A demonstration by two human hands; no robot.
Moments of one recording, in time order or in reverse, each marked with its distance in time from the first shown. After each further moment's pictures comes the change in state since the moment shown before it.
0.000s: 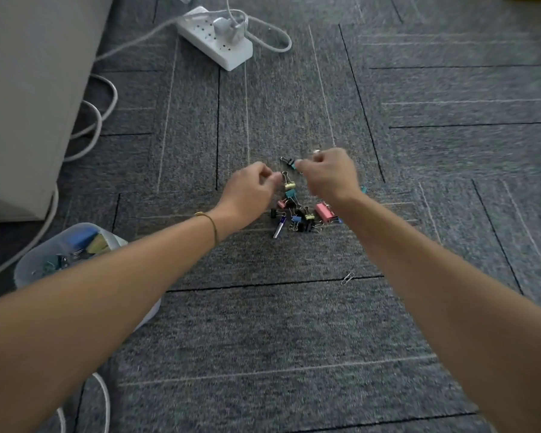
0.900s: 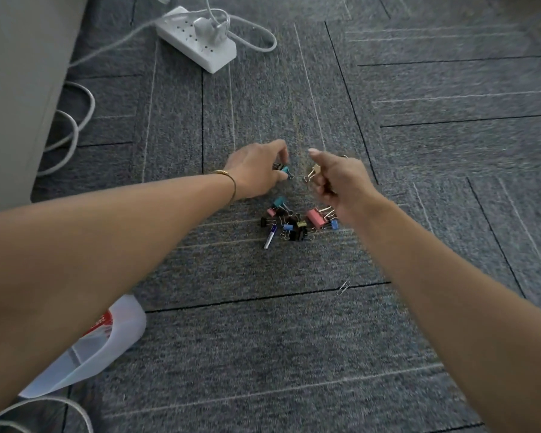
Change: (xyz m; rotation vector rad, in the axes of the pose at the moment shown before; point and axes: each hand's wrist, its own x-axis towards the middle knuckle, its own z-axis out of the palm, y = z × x) left_hand 0.066 0.031 -0.001 0.535 -0.129 0.181; right_hand 0.013 0.019 -0.023 0.676 -0.059 0.311
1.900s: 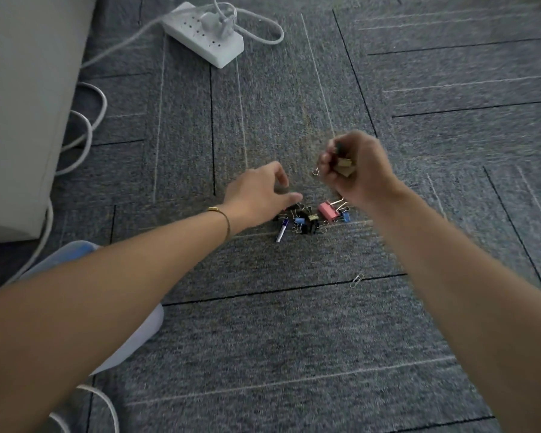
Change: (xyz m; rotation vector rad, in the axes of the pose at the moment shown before) left_hand -0.059 0.003 0.010 -0.182 -0.048 -0.165; right_hand 0.004 -0.006 -0.005 0.378 -0.236 -0.021
